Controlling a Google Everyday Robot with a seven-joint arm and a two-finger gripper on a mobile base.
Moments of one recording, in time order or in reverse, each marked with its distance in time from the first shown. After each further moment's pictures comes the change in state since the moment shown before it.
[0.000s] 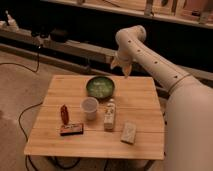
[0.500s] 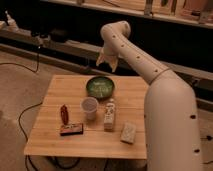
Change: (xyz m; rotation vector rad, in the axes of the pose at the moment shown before) arm -0.040 -0.106 0.010 0.069 -0.026 -0.386
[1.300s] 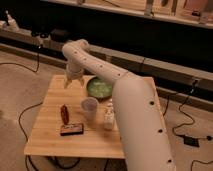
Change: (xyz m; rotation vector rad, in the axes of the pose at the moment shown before) arm -0.134 -0.116 0.094 0.063 -0.221 -0.604
